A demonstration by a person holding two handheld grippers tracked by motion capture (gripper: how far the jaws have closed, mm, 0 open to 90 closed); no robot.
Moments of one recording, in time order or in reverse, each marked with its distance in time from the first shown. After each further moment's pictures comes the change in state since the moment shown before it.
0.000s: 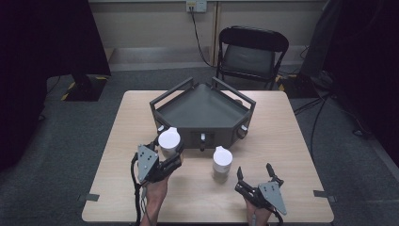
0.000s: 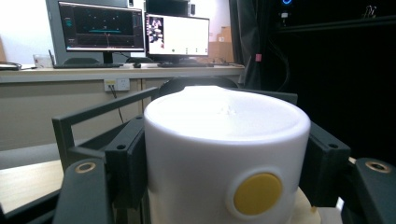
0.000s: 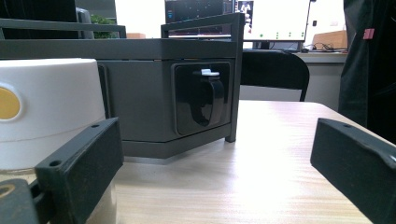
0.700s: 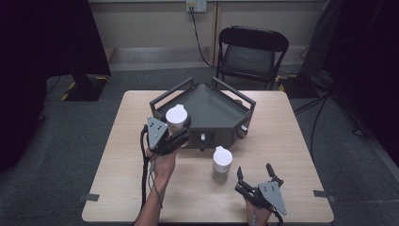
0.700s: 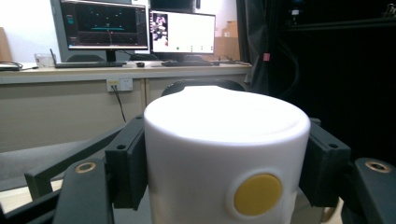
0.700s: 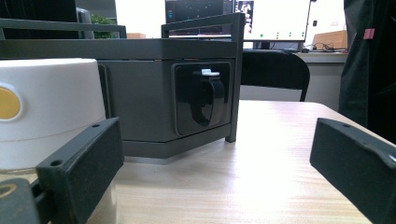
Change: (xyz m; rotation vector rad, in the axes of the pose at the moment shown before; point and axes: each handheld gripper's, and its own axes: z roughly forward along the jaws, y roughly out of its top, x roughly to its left) left arm 0.002 0.035 0.062 0.033 0.026 -0.009; right arm 0.000 0.000 0.000 0.000 0.002 0.000
